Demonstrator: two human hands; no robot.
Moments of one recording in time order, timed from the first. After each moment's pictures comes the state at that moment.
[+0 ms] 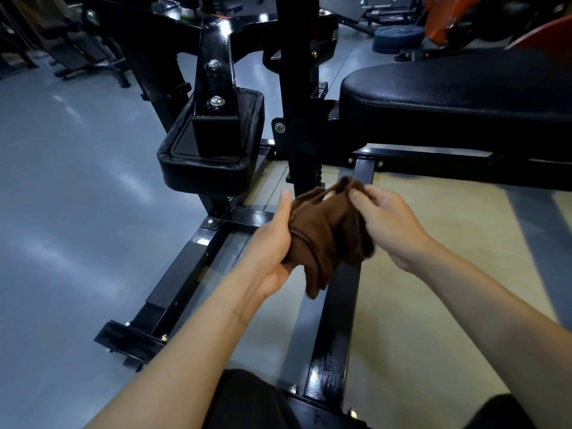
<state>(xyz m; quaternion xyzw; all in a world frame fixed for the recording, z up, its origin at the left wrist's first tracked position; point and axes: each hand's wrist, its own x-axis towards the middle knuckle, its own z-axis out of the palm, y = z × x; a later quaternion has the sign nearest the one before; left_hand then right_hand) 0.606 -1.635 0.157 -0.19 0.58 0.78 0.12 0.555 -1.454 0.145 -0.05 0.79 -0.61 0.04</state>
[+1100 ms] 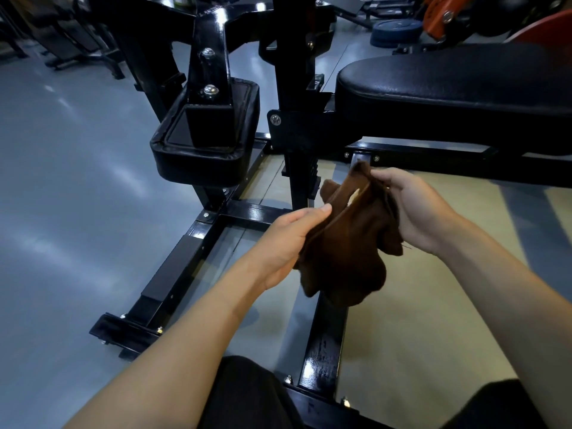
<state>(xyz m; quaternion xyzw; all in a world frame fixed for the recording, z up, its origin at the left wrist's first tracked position) 0.600 -1.629 0.138 -0.04 0.68 0.71 0.17 0.557 -1.423 0.172 0.00 0.63 -0.75 0.20</state>
